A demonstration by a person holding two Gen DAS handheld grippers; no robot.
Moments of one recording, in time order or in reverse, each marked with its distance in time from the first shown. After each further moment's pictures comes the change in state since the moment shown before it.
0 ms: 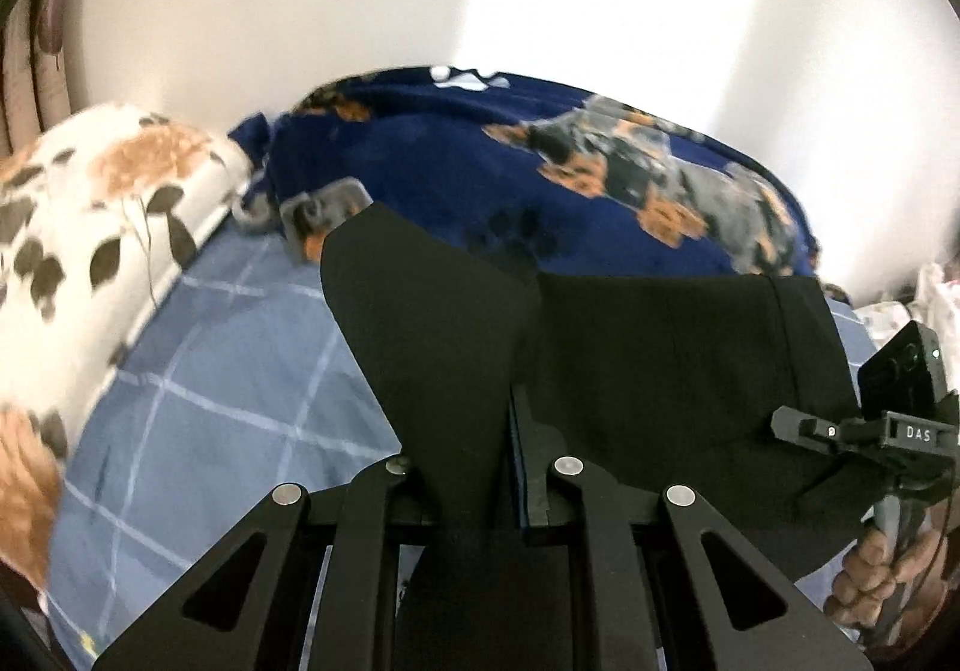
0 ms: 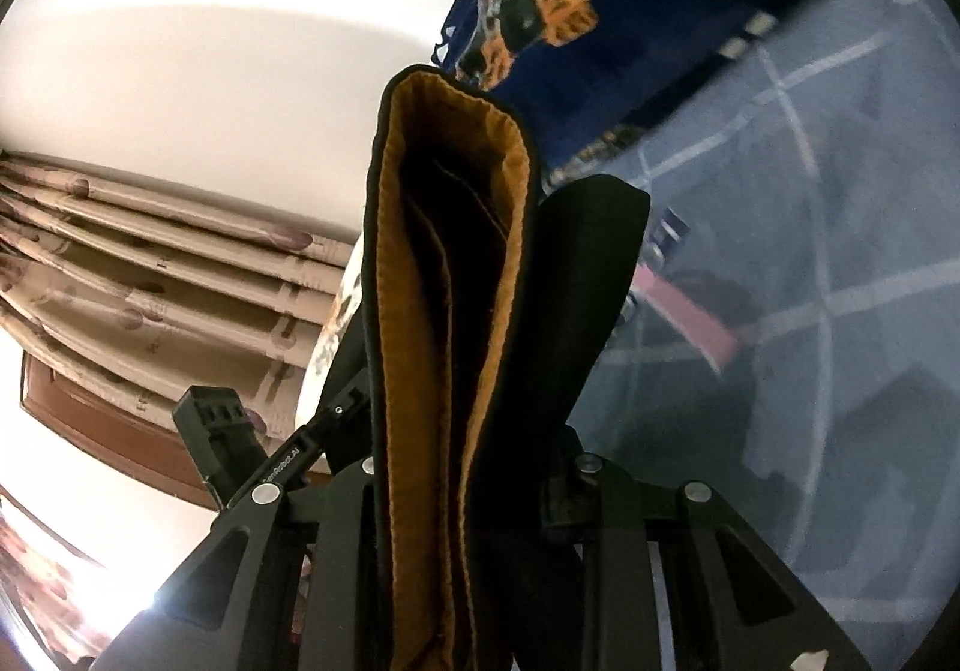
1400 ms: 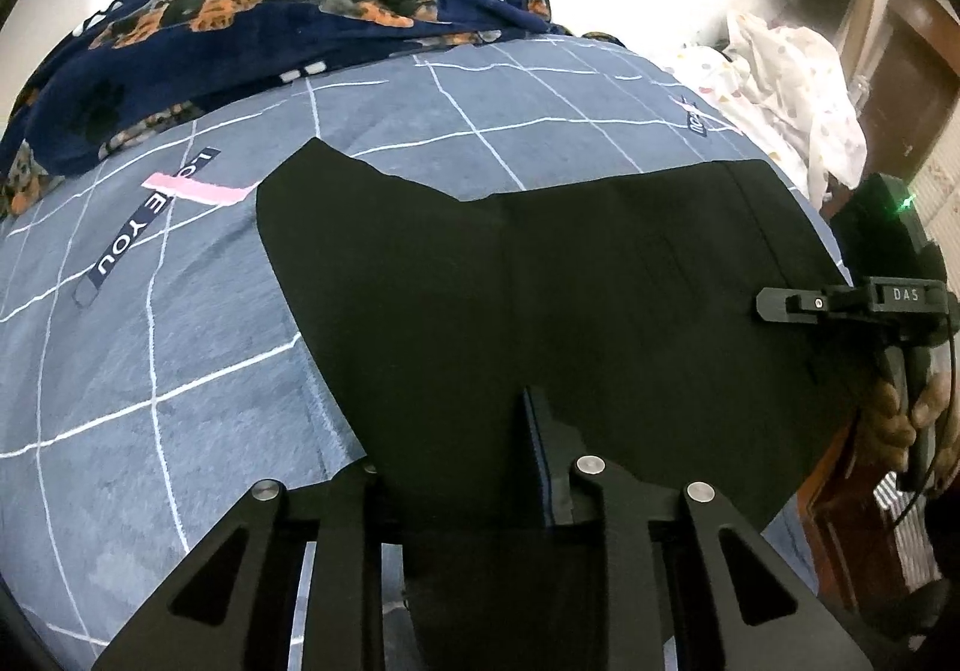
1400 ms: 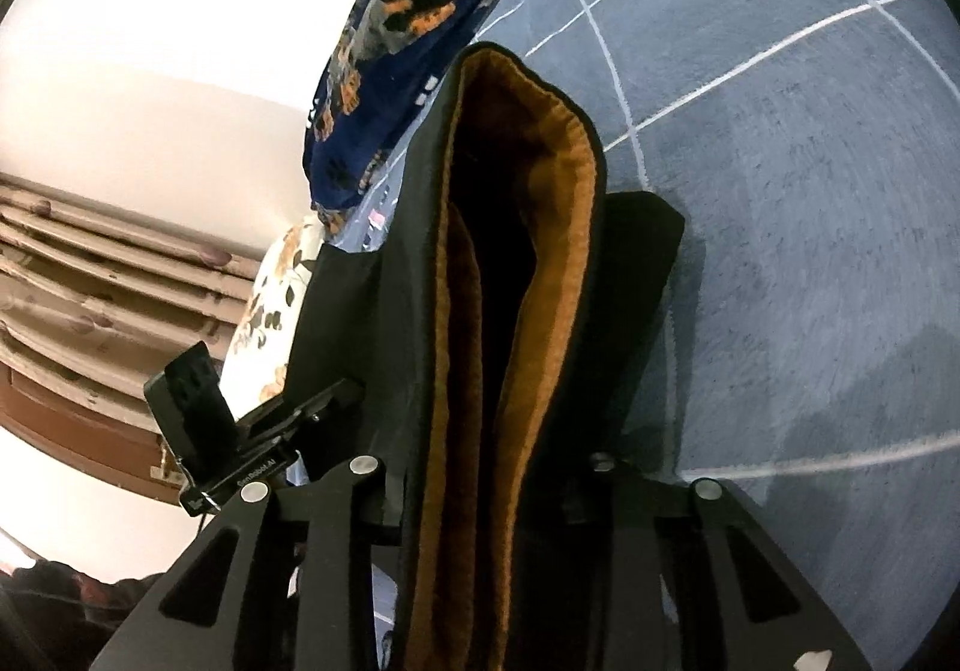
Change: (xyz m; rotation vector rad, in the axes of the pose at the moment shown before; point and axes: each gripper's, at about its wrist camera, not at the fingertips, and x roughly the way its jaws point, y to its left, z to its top) left arm -0.028 -0.239 -0.195 0.383 0.278 -0.329; right arm -0.289 -0.111 -0.193 0.071 -0.119 -0.226
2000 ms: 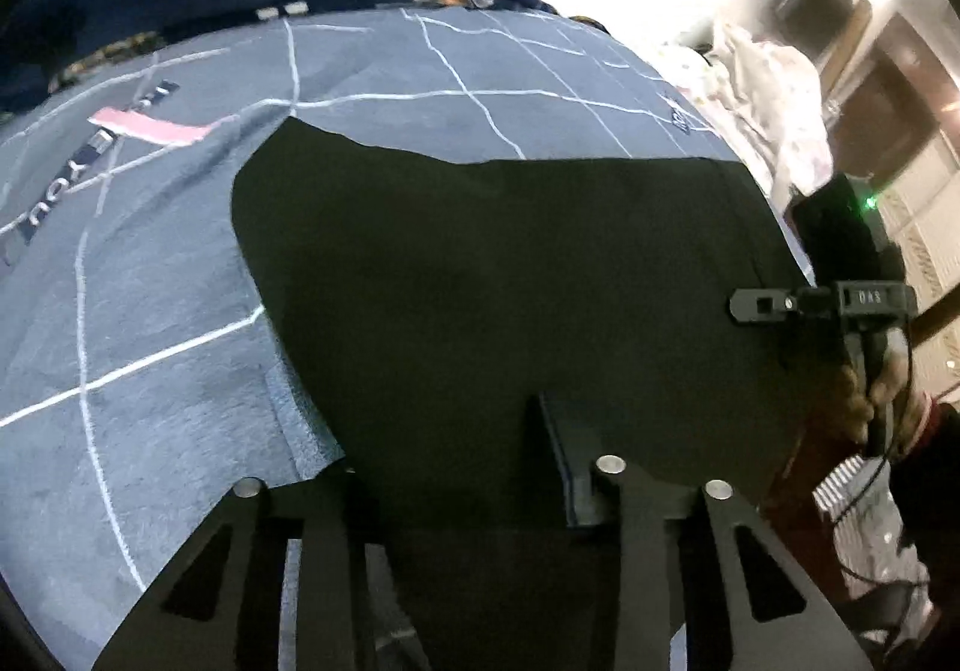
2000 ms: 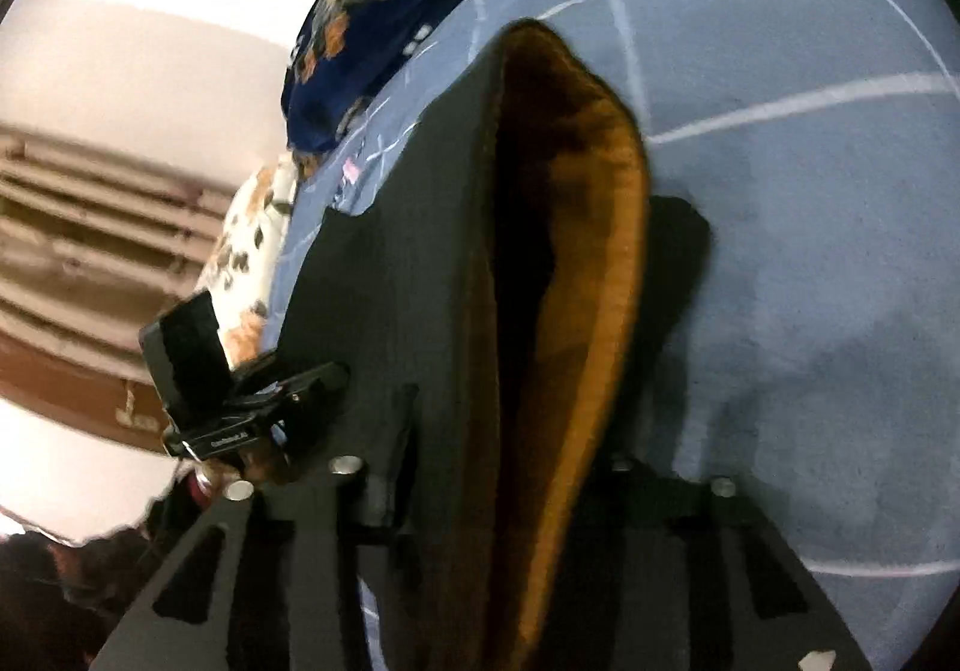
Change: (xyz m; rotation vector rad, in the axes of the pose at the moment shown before) left arm 0.022 0.025 -0.003 -0.061 0.060 -0.153; right arm 0.008 -0.007 0.022 -0.064 0.139 -0.068
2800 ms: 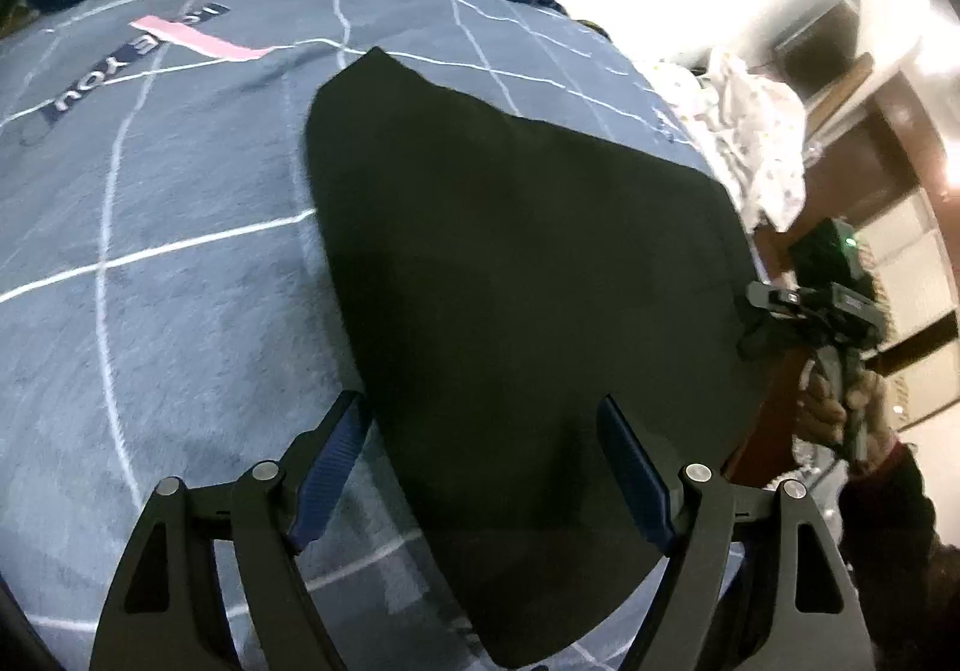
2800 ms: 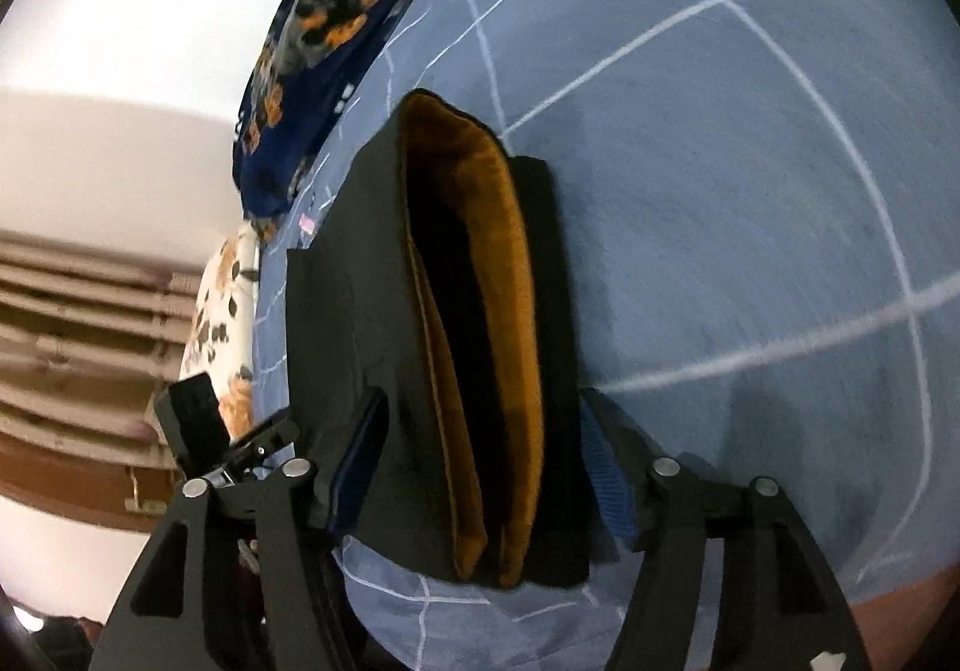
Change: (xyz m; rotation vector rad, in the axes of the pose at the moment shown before) left arm -0.012 0.036 -0.017 -0.139 0.051 -0.182; right arm -0.033 0.000 -0.013 0.156 -0.056 -0.090
